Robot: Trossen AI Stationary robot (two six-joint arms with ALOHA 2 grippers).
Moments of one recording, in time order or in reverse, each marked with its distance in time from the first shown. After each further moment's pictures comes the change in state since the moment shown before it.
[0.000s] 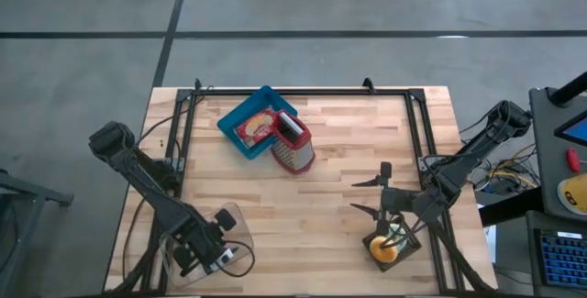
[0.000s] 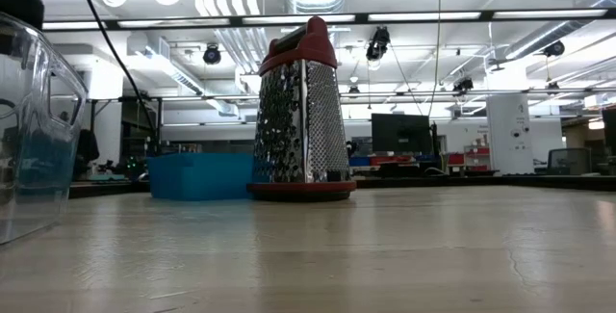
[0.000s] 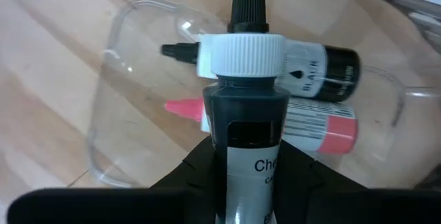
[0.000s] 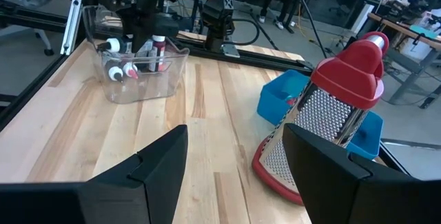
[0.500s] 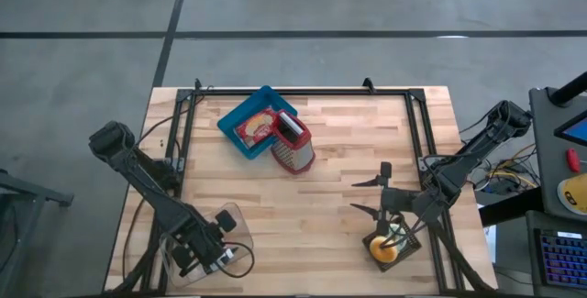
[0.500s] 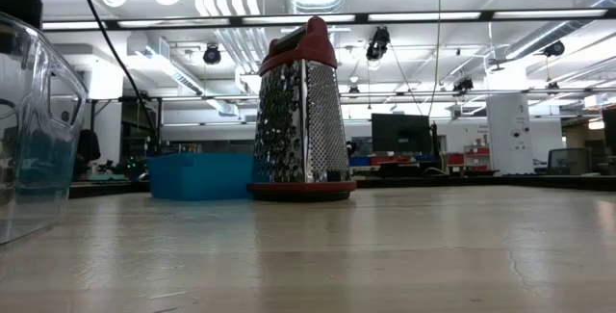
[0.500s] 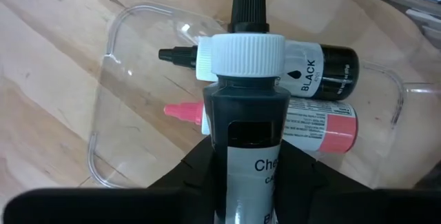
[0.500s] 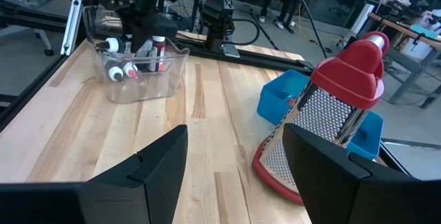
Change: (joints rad) left arm 0.001 0.000 0.000 0.005 0.009 0.034; right arm 0.000 0.000 0.000 0.000 0.000 0.001
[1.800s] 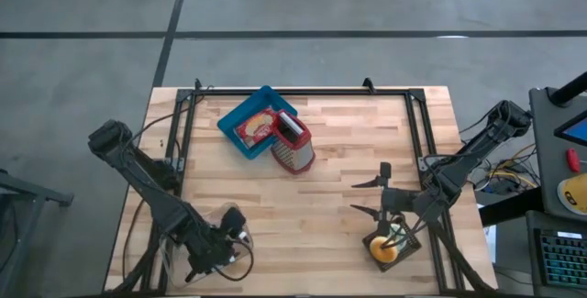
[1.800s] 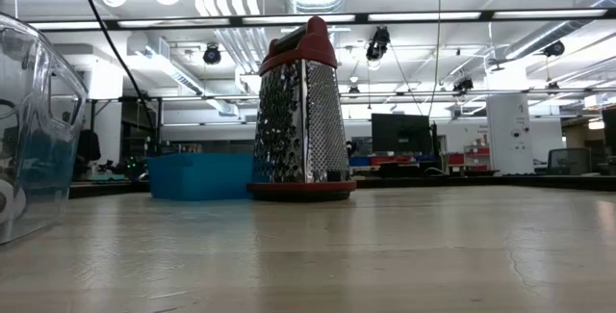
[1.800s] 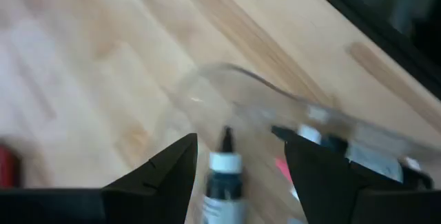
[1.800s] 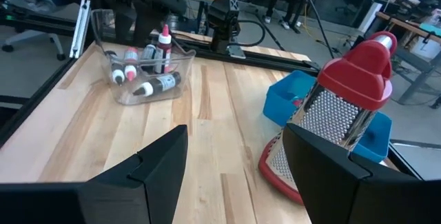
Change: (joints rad) left arm 0.008 -0.020 0.104 0.108 -0.275 -0.032; right arm 0.000 -0.006 0.001 0.001 -0.022 0.008
